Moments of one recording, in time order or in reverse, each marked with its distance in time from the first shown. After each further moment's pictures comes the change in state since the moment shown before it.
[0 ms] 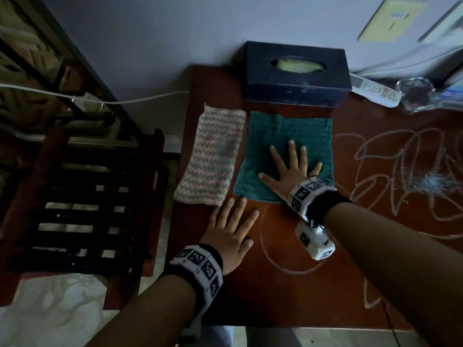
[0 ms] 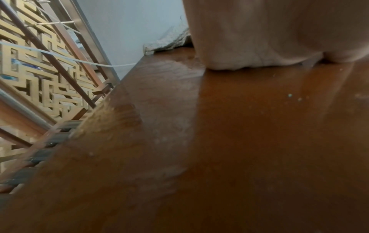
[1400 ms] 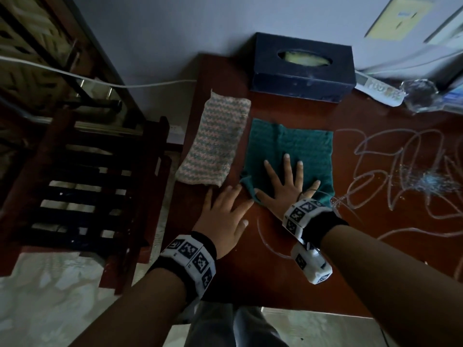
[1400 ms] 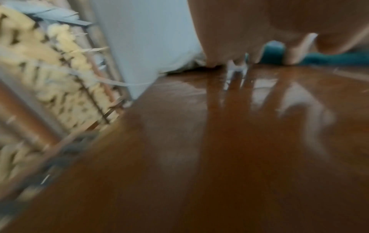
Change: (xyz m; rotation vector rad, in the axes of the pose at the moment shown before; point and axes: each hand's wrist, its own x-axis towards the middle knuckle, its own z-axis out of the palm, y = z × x) left_hand -0.018 0.006 -0.007 -0.068 0.143 -0.060; right_hand -0.051 -0.004 0.034 -0.078 -0.057 -0.027
